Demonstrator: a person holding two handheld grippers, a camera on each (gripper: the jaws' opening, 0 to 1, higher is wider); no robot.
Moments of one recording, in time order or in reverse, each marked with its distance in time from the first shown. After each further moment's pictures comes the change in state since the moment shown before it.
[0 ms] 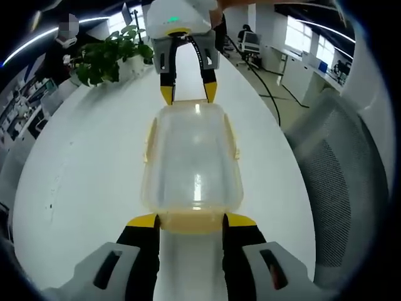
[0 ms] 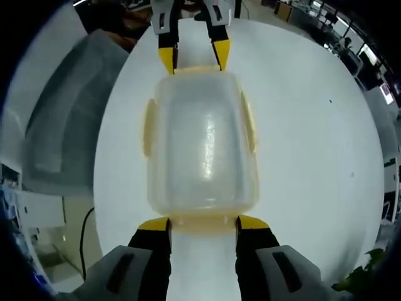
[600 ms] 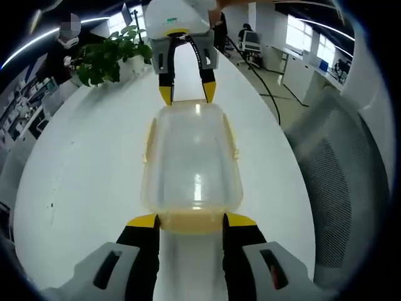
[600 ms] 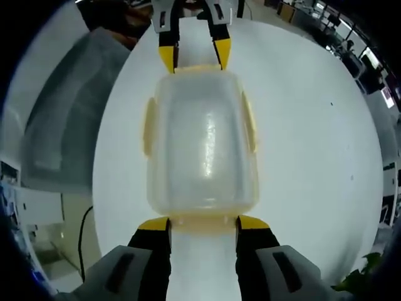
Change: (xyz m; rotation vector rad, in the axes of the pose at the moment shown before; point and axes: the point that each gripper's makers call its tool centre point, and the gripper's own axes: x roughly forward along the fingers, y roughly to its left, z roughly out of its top) left arm -0.002 -0.004 -0.001 -0.007 -0.001 0.010; right arm 0.000 0.000 0.001 -0.023 0.010 -0.005
